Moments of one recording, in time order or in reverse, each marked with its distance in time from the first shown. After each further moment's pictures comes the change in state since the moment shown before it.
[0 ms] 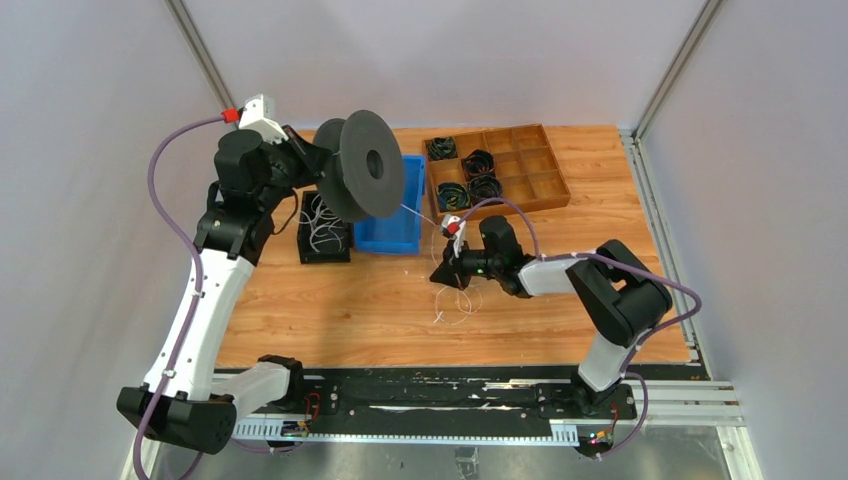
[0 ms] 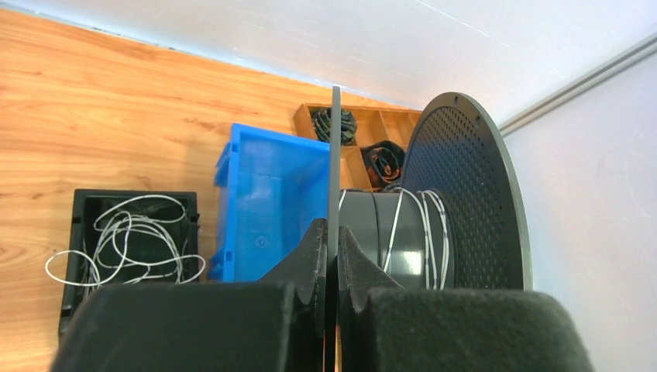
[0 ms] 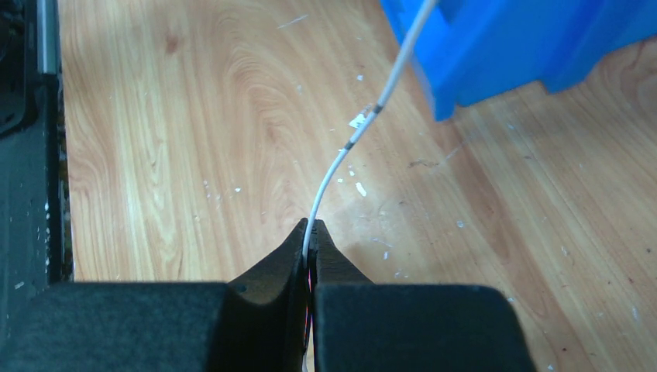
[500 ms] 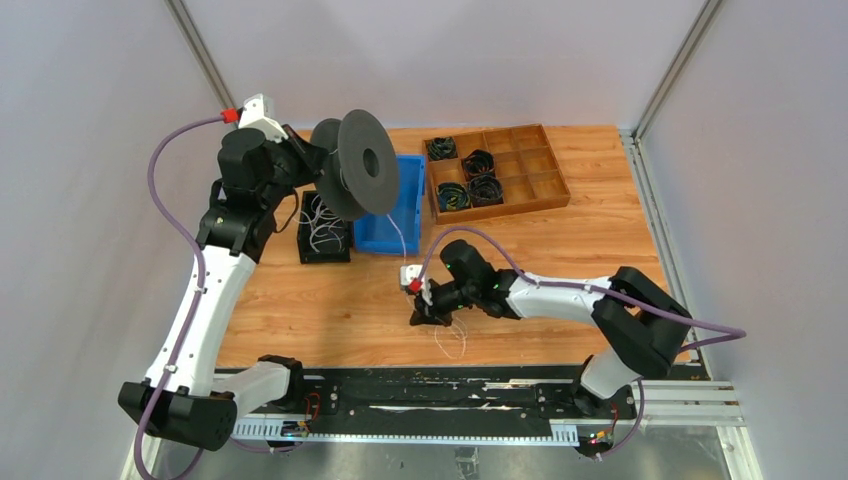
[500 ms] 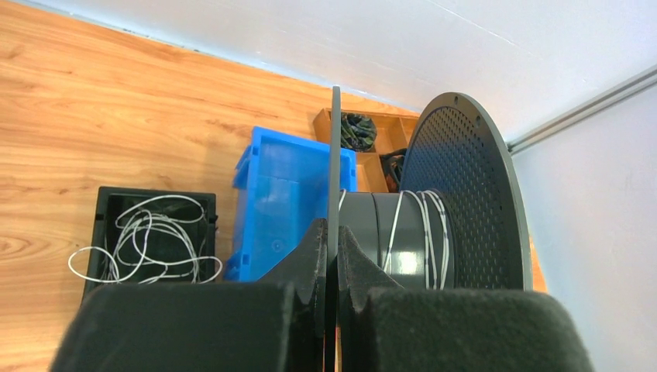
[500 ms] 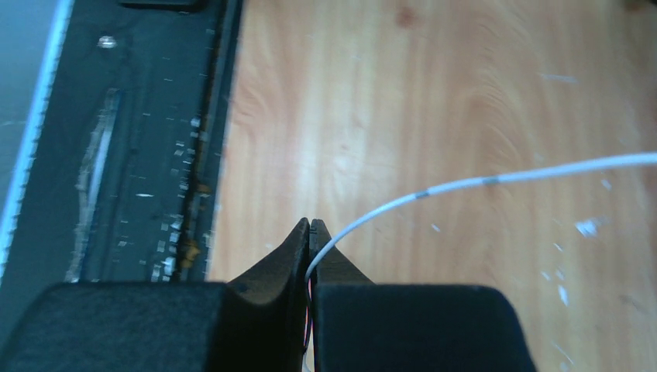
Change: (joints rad) left arm 0.001 0.016 0.000 0.000 -0.069 0.006; right arm 0.294 -0.197 0.041 -0.375 0.017 -0.335
